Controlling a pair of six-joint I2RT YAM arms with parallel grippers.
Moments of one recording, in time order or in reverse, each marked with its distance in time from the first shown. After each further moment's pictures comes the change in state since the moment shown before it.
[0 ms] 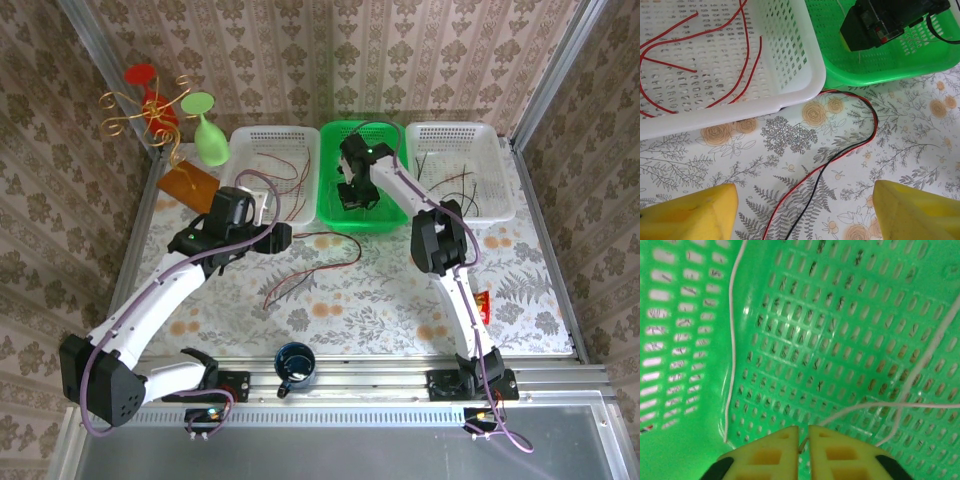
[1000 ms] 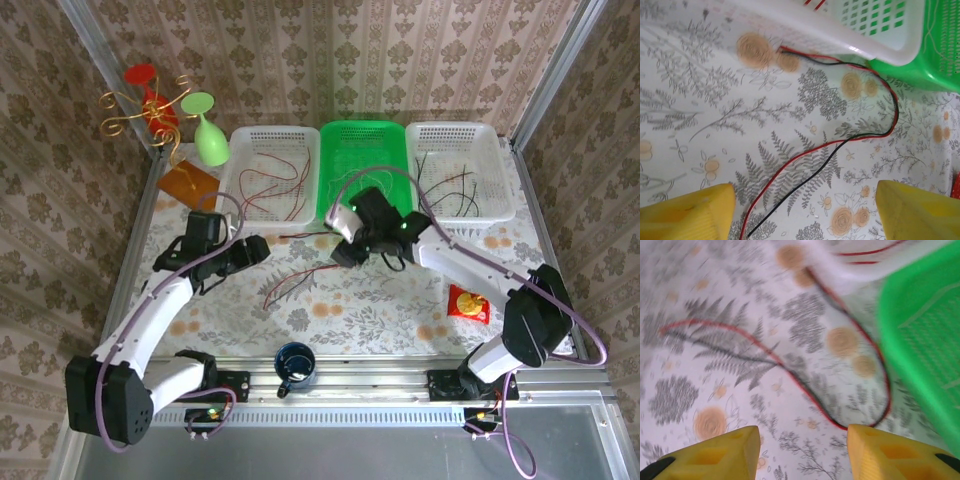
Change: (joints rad) left arm 0.249 -0.105 -0.254 0.022 0.202 -0.283; right arm 0.278 -0.967 -1.158 0.584 -0.044 -0.455
